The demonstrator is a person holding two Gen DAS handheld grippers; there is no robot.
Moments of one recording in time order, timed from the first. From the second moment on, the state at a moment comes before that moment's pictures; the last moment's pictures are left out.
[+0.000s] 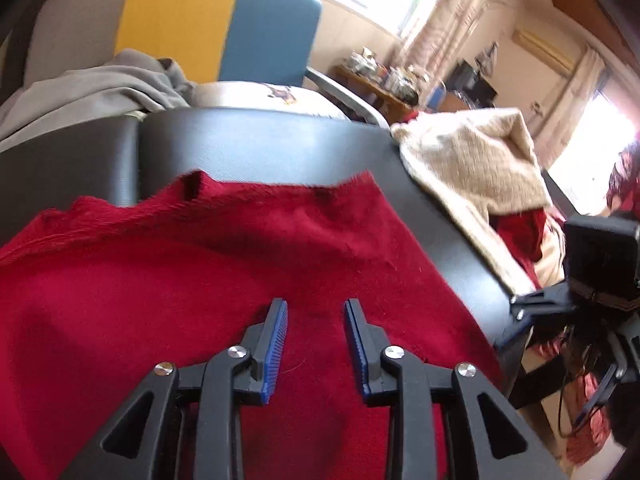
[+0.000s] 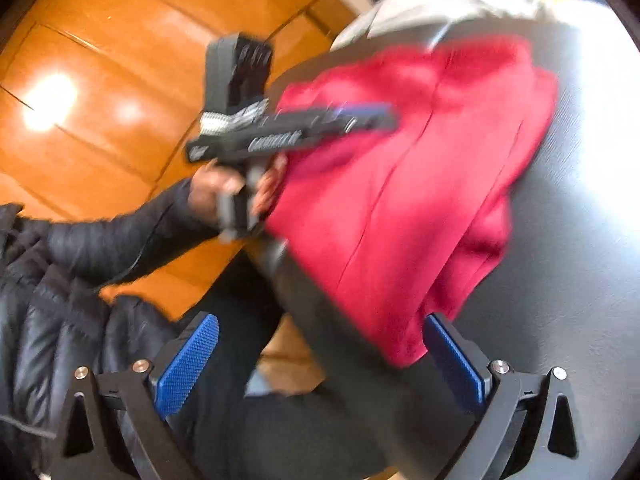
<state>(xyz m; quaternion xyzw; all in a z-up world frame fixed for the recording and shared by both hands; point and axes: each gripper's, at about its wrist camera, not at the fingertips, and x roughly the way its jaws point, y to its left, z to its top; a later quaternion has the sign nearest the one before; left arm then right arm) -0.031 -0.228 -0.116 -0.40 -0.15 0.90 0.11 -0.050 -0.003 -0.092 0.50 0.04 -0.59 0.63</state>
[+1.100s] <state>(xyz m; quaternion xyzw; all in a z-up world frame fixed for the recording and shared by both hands) 0.185 -0.456 -0.107 -0.28 -0.39 0.88 -0.03 -0.114 -0.135 -0.128 0.41 0.11 -0.82 0.38</state>
